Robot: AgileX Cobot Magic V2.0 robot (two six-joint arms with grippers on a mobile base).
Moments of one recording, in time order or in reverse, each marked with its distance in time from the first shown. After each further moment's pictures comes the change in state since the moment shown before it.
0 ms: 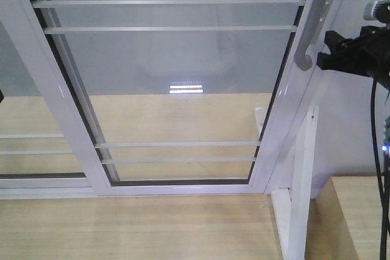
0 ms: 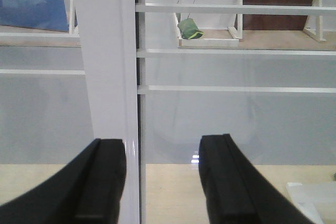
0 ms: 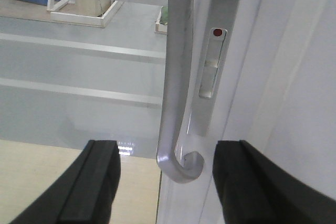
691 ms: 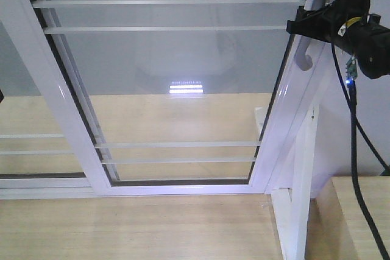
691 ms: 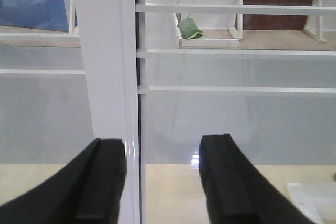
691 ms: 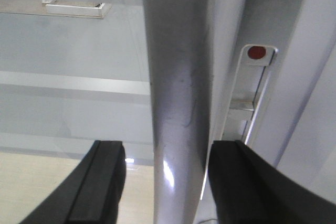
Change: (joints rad) left arm 0.000 0.000 0.000 0.000 0.000 0.000; right arm 0.000 0.455 -0.402 -0.003 -0.016 0.050
